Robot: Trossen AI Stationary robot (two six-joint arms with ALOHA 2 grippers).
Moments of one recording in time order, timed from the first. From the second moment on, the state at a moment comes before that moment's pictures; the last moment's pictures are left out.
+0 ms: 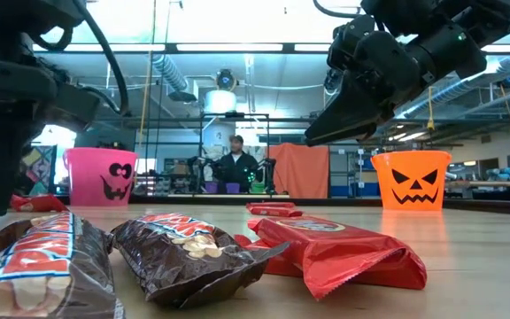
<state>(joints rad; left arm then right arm) -0.47 1.39 0.66 -0.61 -0.04 -1.26 0.15 1.50 0.64 0.28 0.18 0.26</state>
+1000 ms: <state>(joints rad) -0.55 1.46 0.66 -0.60 -0.13 -1.11 0.17 1.50 0.64 0.27 0.10 0.37</state>
